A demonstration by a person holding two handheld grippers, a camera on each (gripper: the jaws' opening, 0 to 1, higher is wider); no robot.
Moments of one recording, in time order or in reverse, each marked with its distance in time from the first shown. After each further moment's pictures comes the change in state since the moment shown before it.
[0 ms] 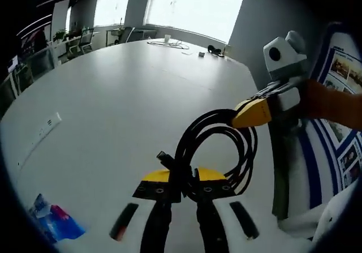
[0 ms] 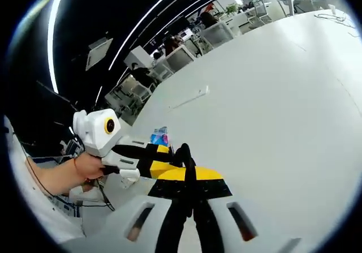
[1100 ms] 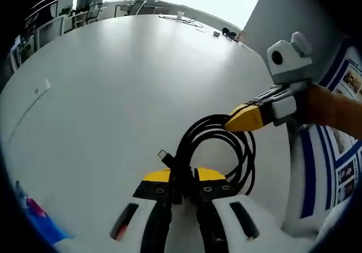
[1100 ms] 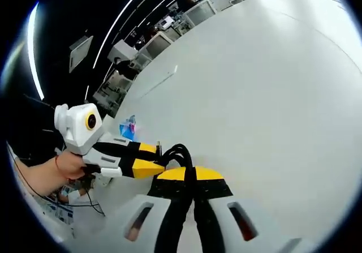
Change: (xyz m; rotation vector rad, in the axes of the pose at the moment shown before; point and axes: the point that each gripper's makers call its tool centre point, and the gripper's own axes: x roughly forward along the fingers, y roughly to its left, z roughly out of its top) left arm 0.046 0.025 -0.037 -0.100 0.125 0.027; right arm 0.043 -0.069 -0.033 0.095 0.089 -0.079
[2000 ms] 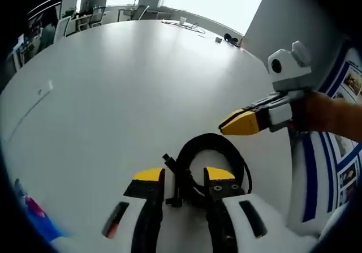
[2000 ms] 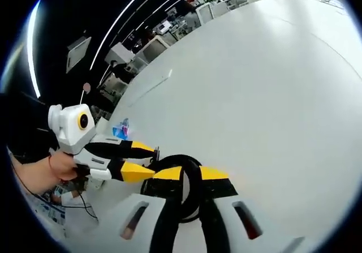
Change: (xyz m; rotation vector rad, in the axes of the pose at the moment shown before) left arm -0.004 0.001 0.009 -0.012 -0.056 0.012; right arm -0.003 -0.008 0.008 -0.034 -0.052 -0.035
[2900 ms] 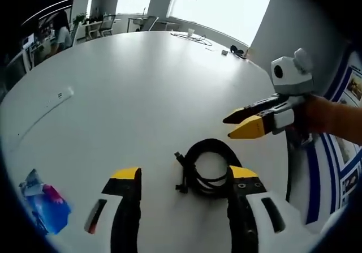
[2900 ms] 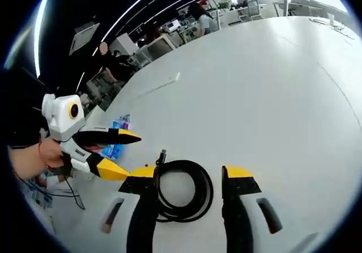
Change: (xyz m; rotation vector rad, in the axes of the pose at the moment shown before) left arm -0.047 0.009 0.007 -0.031 -0.083 0.064; right arm -0.010 0.017 0.015 -0.156 0.000 -0.048
